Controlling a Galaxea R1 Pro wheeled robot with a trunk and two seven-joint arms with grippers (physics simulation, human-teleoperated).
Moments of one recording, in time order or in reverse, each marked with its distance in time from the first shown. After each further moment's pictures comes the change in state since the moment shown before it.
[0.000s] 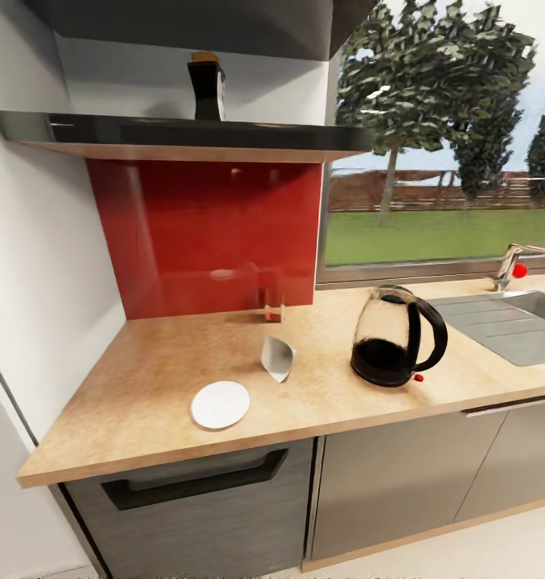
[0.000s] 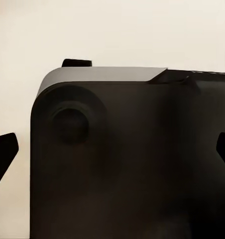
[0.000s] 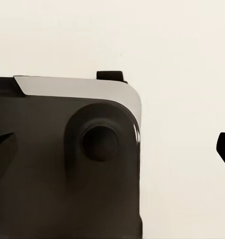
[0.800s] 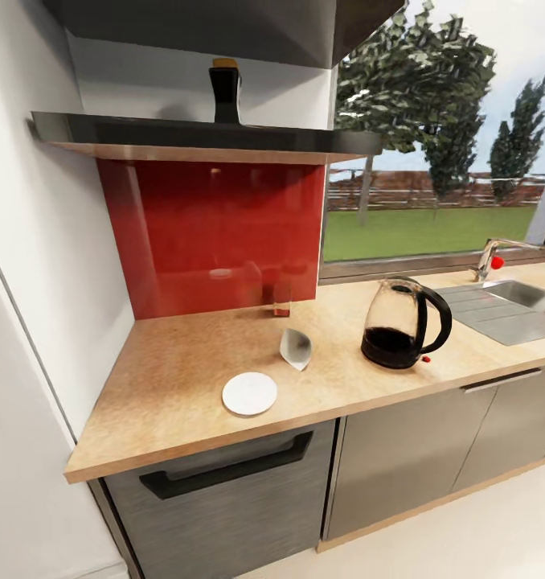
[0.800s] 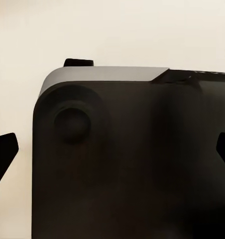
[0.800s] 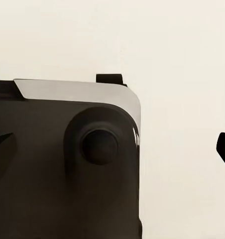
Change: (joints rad) left arm 0.000 0.002 0.003 0.000 0.000 0.001 0.002; right arm 0.000 0.000 -0.002 -0.006 0.001 -0.002 -0.001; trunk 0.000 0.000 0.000
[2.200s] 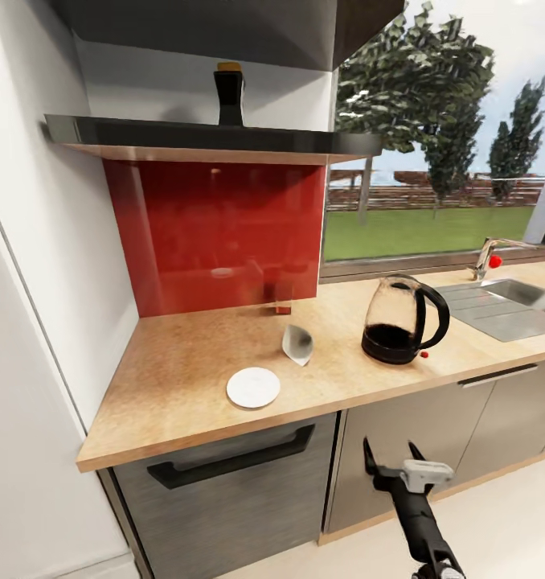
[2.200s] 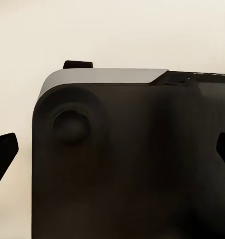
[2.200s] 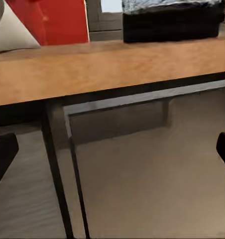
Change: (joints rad) left arm 0.000 0.000 -0.003 -0.002 -0.001 -0.004 -0.002; right arm 0.039 0.024 -0.005 -1.250 -0.076 -0.228 -0.005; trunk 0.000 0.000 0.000
